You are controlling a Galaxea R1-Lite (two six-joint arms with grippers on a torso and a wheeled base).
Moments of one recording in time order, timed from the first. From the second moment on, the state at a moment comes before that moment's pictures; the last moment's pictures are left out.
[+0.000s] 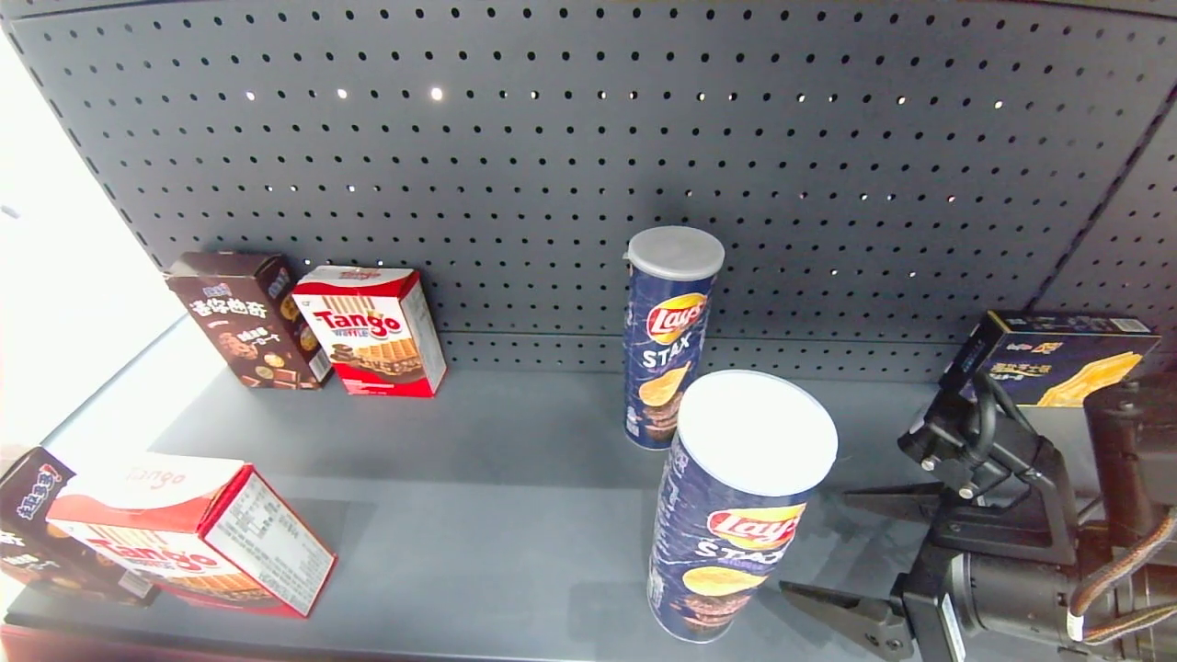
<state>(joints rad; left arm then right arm) 0.00 0.00 0.00 0.00 -0.03 0.02 0.68 1.34 -0.60 -0.23 0.06 -0.09</state>
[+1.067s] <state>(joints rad) 0.00 0.00 0.00 0.00 -0.03 0.02 0.71 1.37 -0.61 -0.24 0.07 -0.13</state>
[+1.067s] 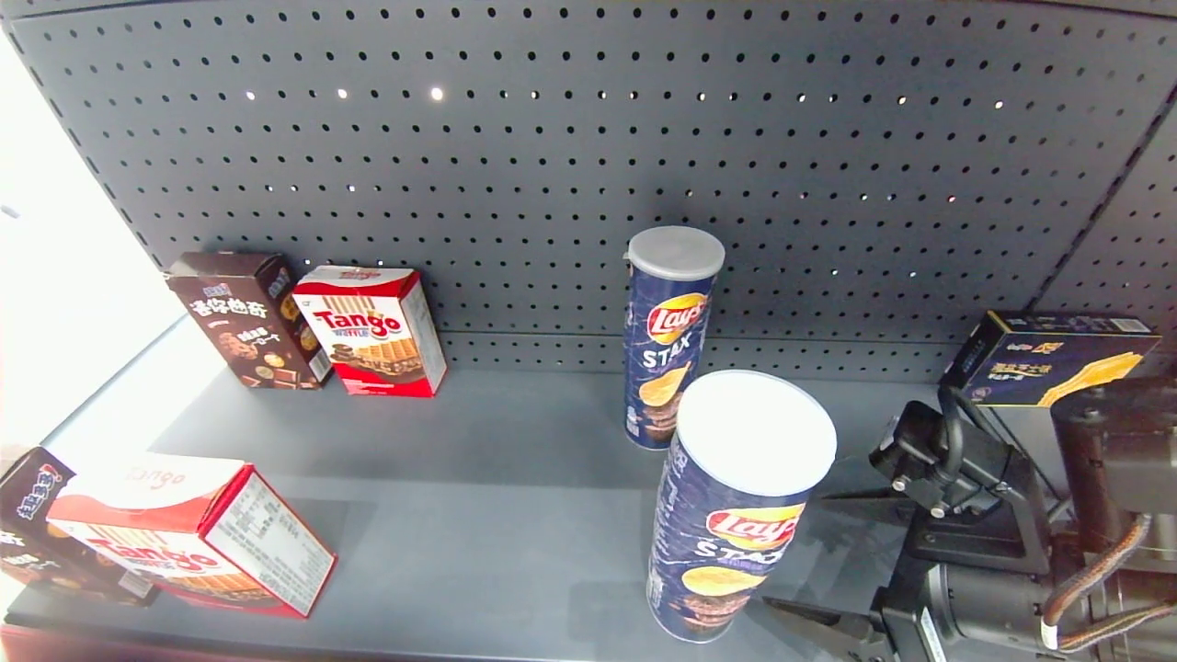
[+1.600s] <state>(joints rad) 0.00 0.00 0.00 0.00 -0.03 0.02 0.72 1.40 -0.65 -0.24 0.07 -0.13</state>
